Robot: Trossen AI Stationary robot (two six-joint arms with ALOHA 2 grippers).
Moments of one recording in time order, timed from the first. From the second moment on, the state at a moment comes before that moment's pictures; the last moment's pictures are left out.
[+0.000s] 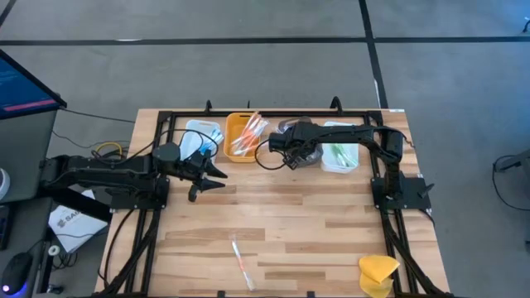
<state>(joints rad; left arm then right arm) 0.17 0.75 0.30 0.27 0.34 -0.20 -0.22 1.98 1.58 -1.27 0.46 0.57</state>
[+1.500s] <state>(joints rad) 0.17 0.75 0.30 0.27 0.34 -0.18 0.15 1.73 1.81 -1.57 0.43 0.84</state>
